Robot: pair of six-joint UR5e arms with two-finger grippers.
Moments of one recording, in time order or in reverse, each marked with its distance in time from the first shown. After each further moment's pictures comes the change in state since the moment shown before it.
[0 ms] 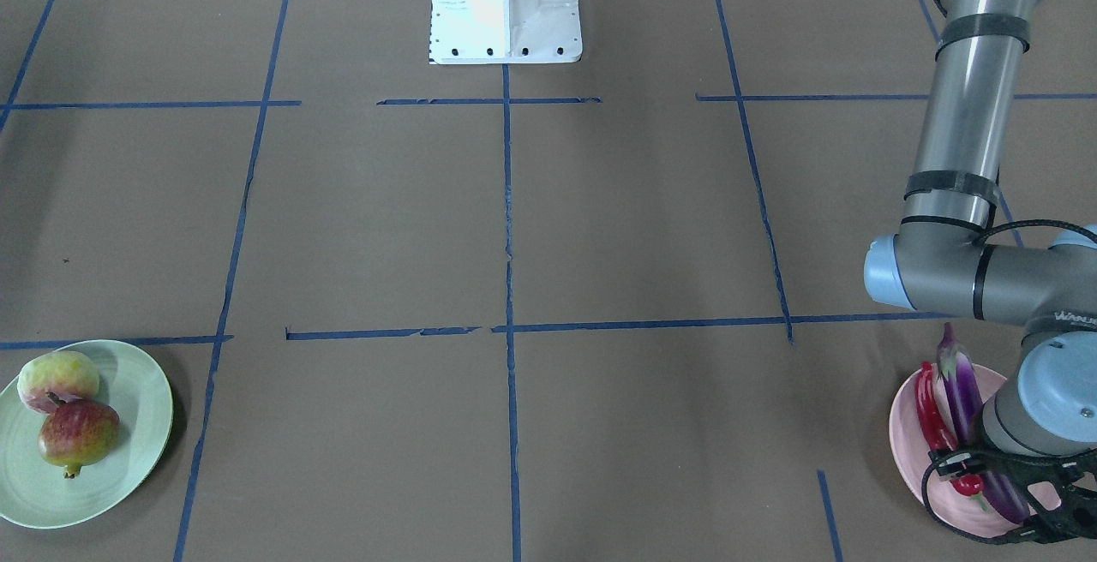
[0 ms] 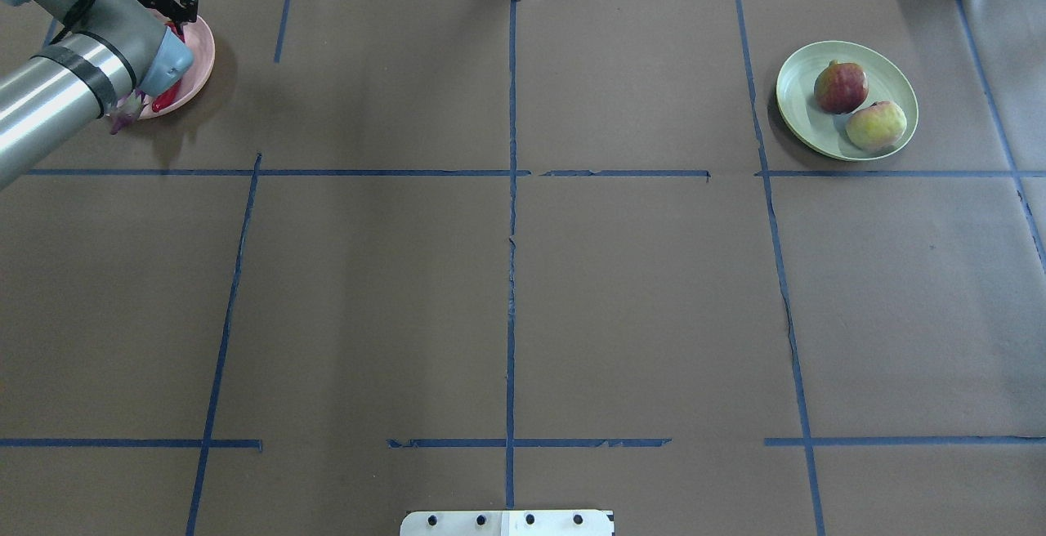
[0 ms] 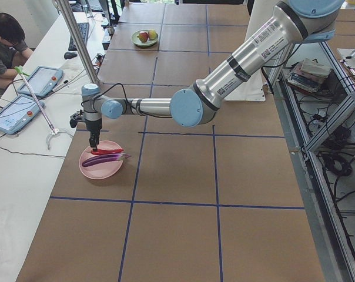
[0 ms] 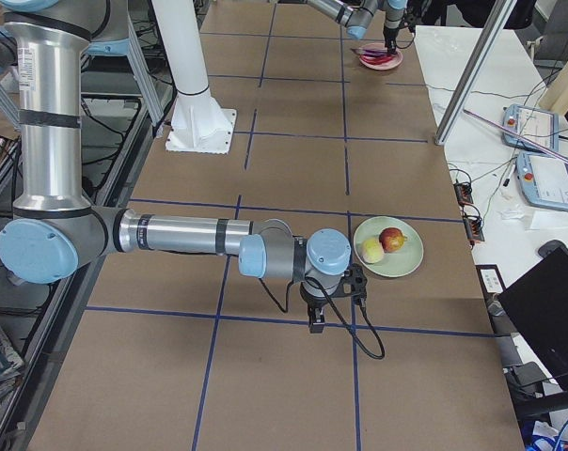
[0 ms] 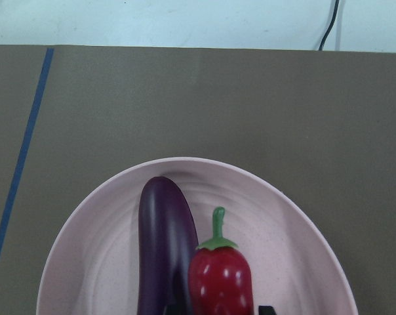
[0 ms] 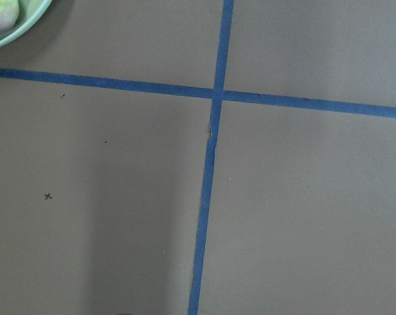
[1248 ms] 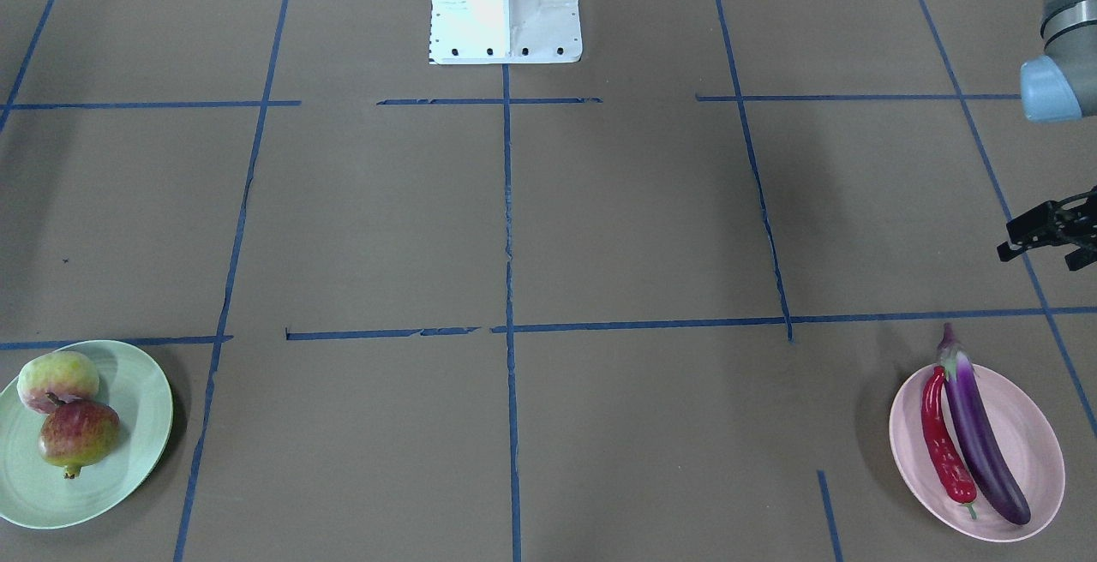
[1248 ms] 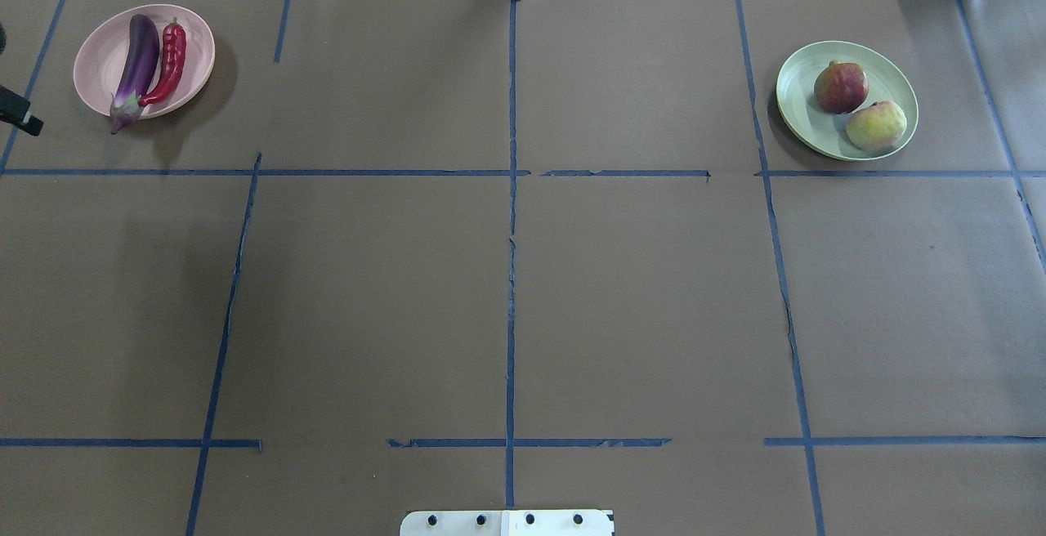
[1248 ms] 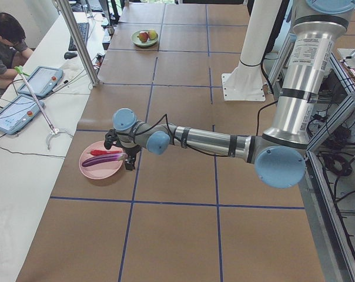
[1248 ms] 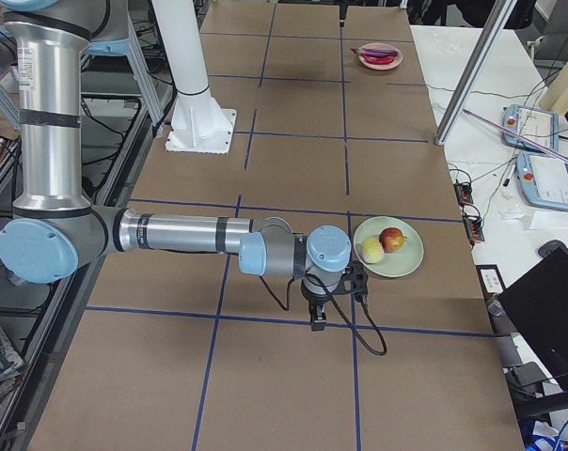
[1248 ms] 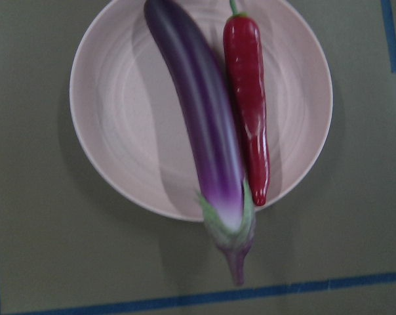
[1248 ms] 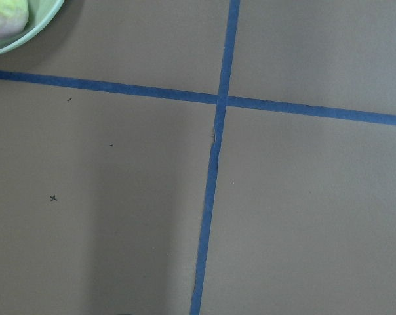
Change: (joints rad) left arm -0.209 0.721 -0.834 0.126 -0.466 0.464; right arm 0.001 0.001 0.010 0.001 -0.001 -0.005
